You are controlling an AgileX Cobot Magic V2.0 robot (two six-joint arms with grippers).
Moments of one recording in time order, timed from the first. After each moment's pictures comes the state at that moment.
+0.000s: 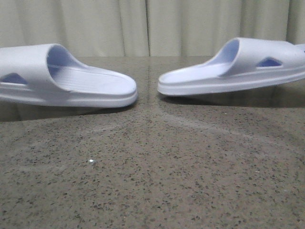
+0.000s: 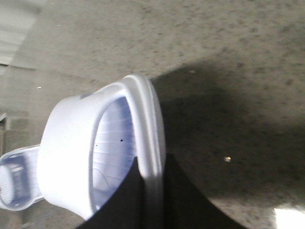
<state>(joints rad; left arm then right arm) 0.36 1.25 -0.67 -1.30 0.96 0.97 -0.43 1.46 -0.85 1.27 1.03 -0.86</state>
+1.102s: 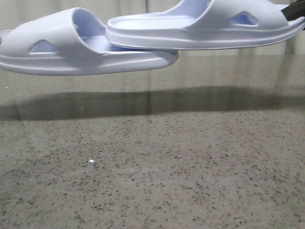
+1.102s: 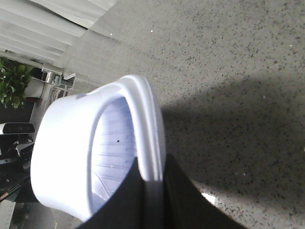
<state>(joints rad) 0.29 1.36 -0.67 -1.50 1.16 1.02 -0.35 1.42 -0.85 1.40 1.17 -0.99</state>
